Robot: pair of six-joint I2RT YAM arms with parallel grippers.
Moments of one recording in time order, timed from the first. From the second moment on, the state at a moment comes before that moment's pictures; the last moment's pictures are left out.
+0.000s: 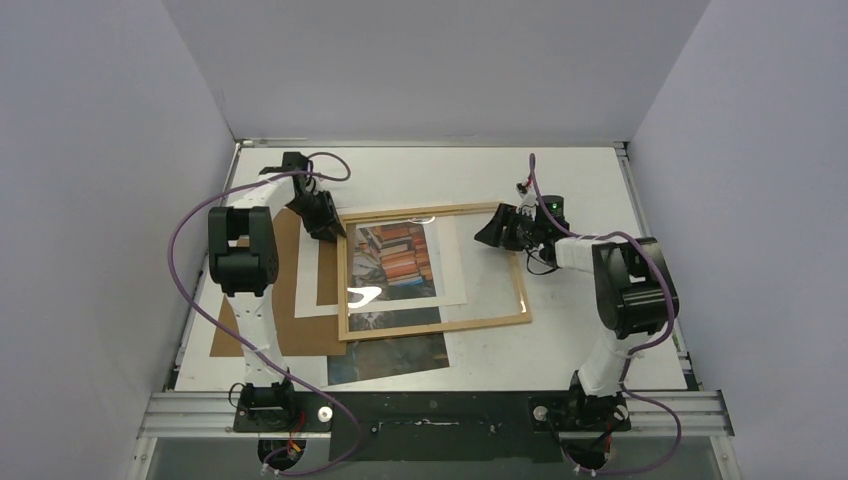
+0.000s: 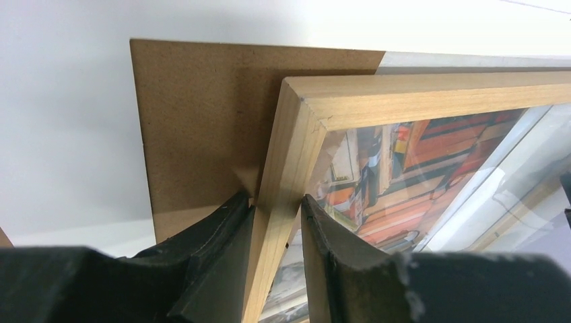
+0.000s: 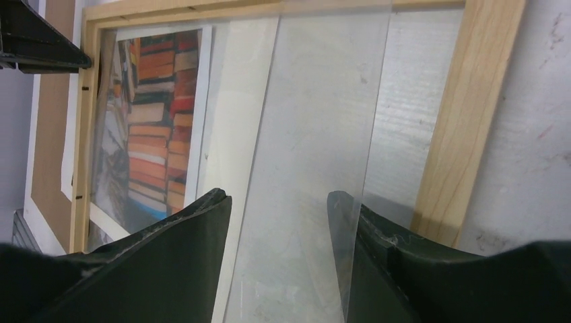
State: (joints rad) left arm -0.02 2.18 1.65 -0.82 0.35 -0.40; right arm 0.16 1.78 0.86 0.27 -0.57 0.40
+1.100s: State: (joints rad) left arm 0.02 2.31 1.88 -0.87 0.34 -0.41; right arm 0.08 2.02 0.87 0.93 -0.80 0.75
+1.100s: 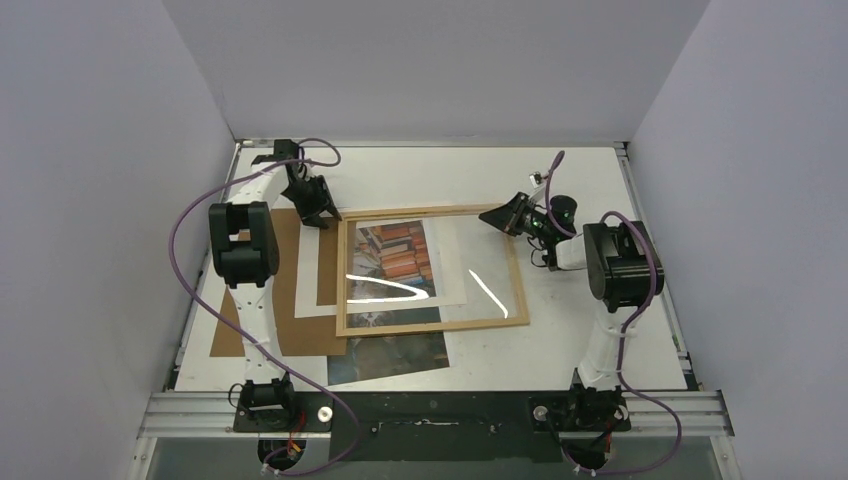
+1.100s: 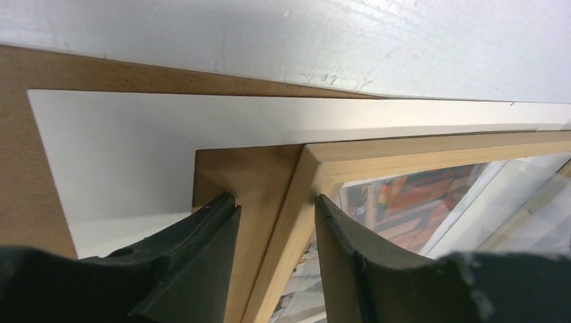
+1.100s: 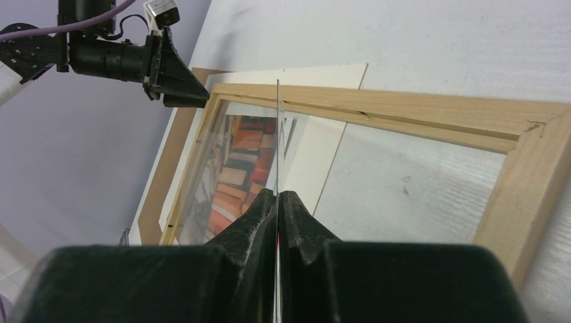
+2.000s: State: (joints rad) left arm 0.02 2.30 1.82 -0.67 0.49 -0.46; right arm 0.06 1.78 0.89 0.51 -0.72 0.47
